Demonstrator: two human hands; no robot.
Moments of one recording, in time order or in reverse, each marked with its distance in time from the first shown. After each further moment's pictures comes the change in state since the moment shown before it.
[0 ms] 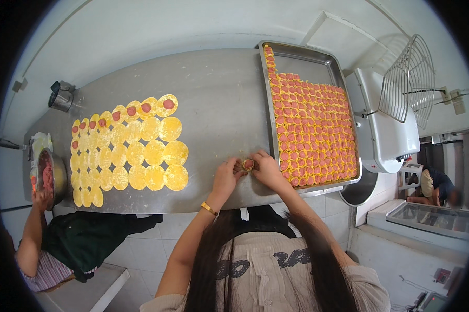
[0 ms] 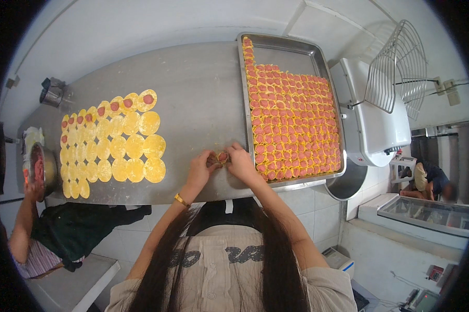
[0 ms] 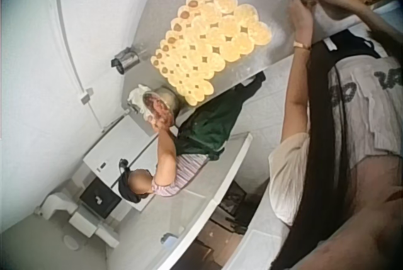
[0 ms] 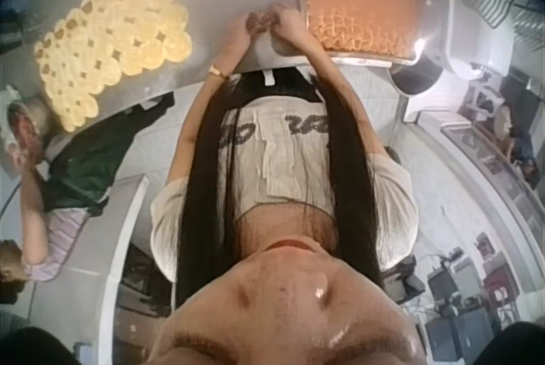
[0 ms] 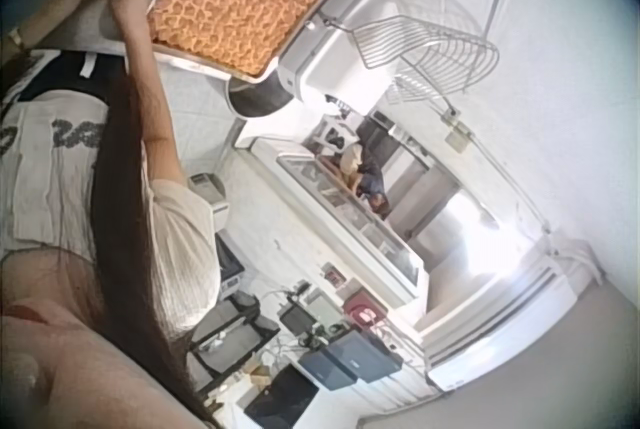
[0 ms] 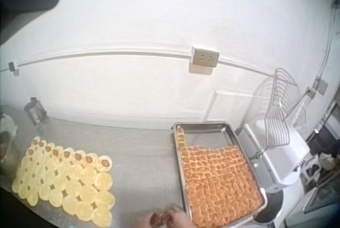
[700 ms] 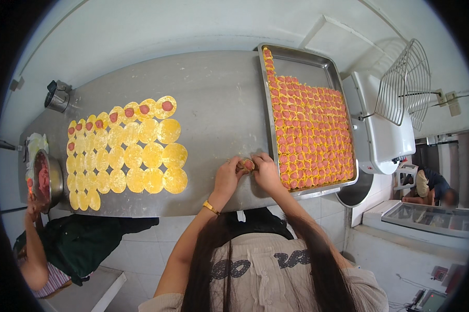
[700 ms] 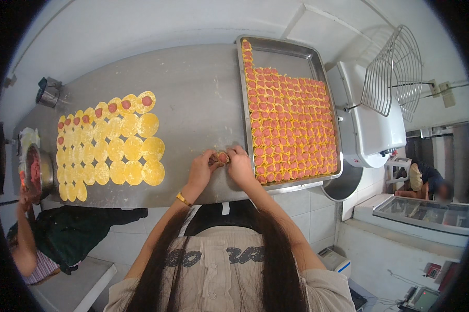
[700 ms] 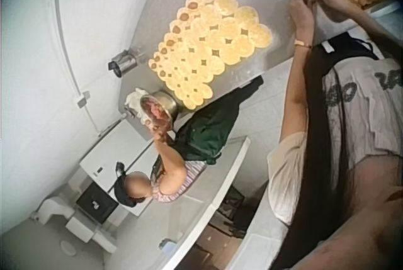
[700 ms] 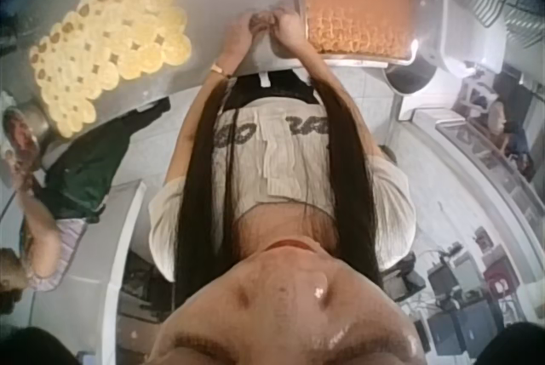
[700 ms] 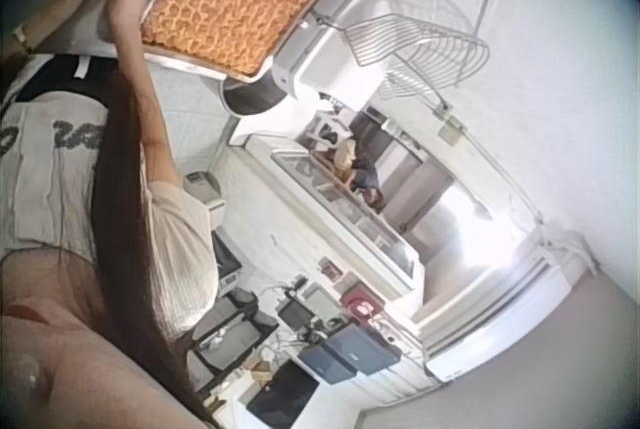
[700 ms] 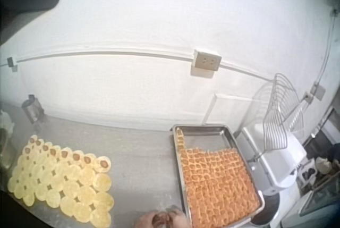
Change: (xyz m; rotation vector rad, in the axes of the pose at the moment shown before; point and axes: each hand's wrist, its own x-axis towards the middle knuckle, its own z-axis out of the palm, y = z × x) left_hand 0.009 -0.007 0.006 0.047 -0.019 0.042; right_hand -0.006 0.003 0.014 -0.112 0.186 -0.020
